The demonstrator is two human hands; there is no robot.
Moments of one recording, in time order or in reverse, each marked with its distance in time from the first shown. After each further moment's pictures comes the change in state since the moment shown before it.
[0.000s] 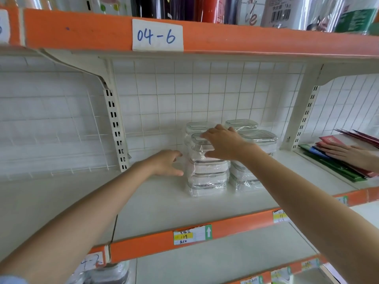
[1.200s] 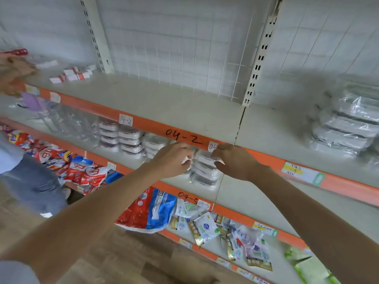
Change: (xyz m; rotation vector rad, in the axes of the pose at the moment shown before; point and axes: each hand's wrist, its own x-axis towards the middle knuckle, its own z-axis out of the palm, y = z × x) left_hand -0.346 -0.102 0.087 0.178 0.333 -0.330; right_hand -0.086 -0.284 0.075 0.281 -0.080 -0.662
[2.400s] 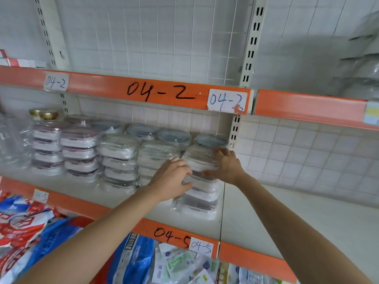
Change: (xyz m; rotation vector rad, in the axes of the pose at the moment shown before) left_hand 0.086 -0.098 0.256 0.090 0.241 0.189; right_hand 0.125 0.114 0.258 0.230 0.259 0.400
